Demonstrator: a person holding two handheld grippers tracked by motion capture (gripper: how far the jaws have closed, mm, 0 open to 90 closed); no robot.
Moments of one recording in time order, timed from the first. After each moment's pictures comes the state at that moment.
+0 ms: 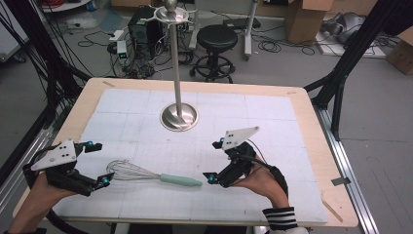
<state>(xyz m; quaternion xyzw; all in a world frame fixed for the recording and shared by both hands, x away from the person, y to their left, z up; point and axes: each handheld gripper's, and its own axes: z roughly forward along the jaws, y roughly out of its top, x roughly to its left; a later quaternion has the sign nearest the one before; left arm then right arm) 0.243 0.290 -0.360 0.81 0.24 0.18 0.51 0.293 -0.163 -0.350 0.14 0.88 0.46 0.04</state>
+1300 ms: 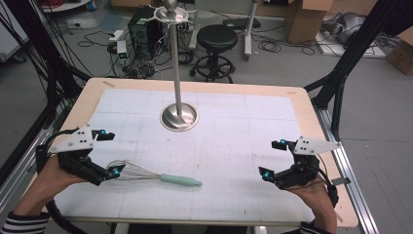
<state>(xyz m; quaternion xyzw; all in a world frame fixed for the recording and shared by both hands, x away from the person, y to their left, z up) 0.263 0.258 -0.329 0.84 0.20 0.16 0.48 0.262 -0.301 -0.349 0.26 0.80 0.53 0.13</state>
